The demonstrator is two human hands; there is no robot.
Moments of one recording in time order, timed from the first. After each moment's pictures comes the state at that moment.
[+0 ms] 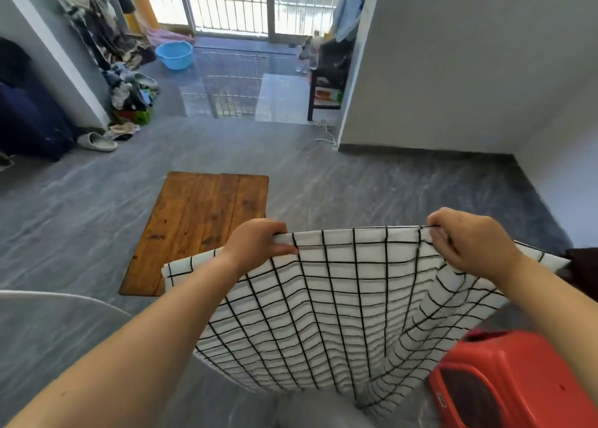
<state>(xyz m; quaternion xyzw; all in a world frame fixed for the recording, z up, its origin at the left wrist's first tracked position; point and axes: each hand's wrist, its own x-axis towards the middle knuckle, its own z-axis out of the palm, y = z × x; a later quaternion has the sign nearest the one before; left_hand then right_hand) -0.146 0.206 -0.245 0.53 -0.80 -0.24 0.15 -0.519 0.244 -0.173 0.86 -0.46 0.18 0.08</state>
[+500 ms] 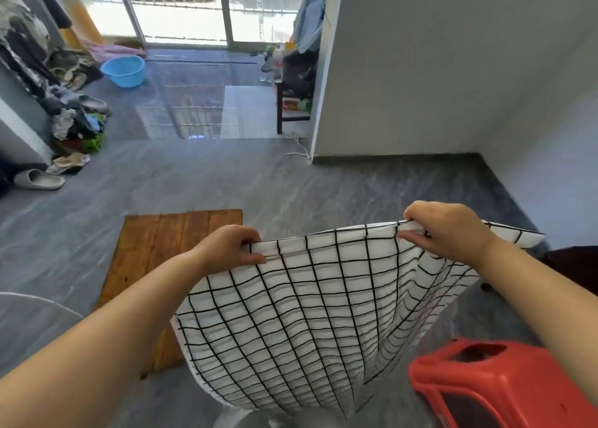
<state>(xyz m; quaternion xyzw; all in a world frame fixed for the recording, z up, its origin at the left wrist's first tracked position) -0.133 0.029 -0.241 0.48 -0.82 -0.31 0.06 -0.535 0.093 -0.165 0.86 -0.48 0.11 0.12</state>
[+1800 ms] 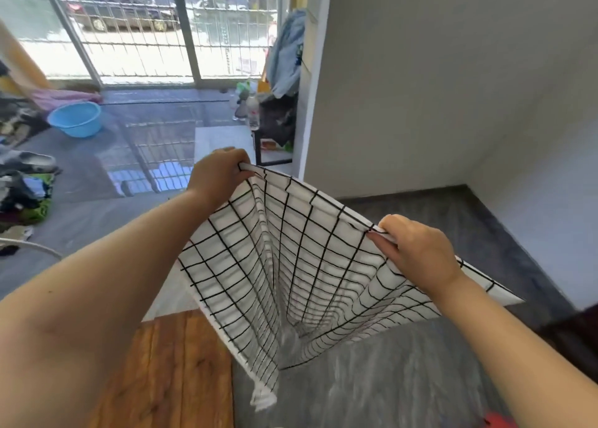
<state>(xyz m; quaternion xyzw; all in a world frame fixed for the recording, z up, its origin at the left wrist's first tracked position) -0.190 -0.382 -0.162 0.51 -0.82 -0.10 0.24 -0.487 -0.177 -0.165 0.74 -0.61 0.19 0.19</state>
